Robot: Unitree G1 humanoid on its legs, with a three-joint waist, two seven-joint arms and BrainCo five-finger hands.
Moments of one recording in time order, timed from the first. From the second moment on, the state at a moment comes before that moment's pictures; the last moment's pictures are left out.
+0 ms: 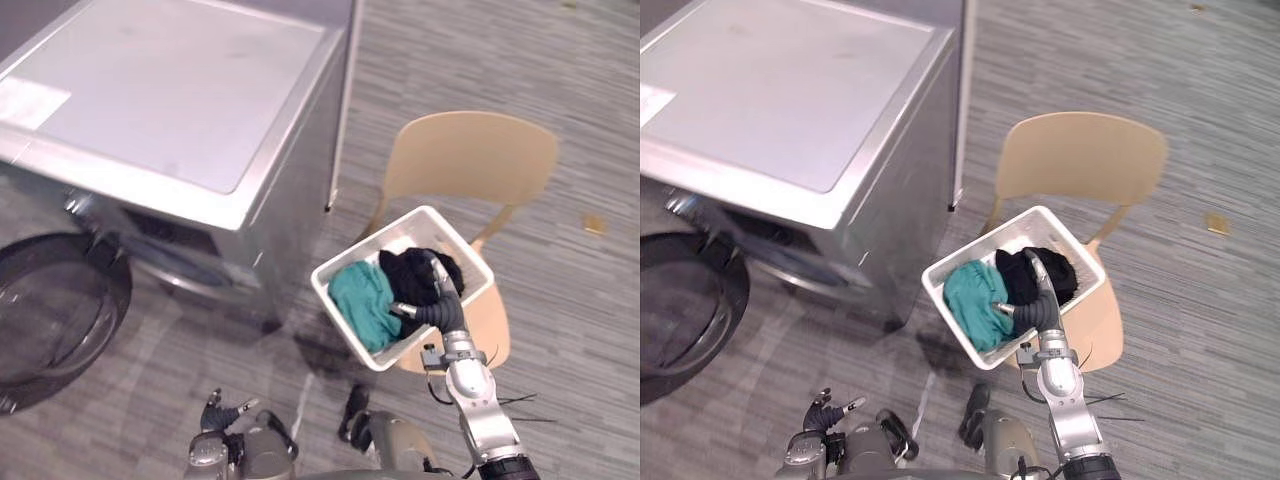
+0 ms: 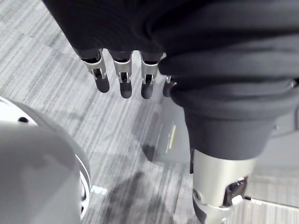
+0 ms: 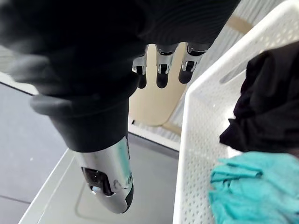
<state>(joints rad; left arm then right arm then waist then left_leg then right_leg) 0.06 0.11 0.13 0.99 0.02 -0.14 0.18 0.09 -0.17 0.12 0.09 -0.26 -0.21 -0.17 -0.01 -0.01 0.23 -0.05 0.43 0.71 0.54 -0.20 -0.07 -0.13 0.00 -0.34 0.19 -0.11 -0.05</state>
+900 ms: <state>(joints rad) -0.07 0.13 0.03 1.01 0.11 -0.16 0.18 -0.56 -0.23 0.43 0.92 -0.58 -0.12 -0.14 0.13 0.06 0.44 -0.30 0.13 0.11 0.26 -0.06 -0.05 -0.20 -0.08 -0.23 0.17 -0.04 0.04</state>
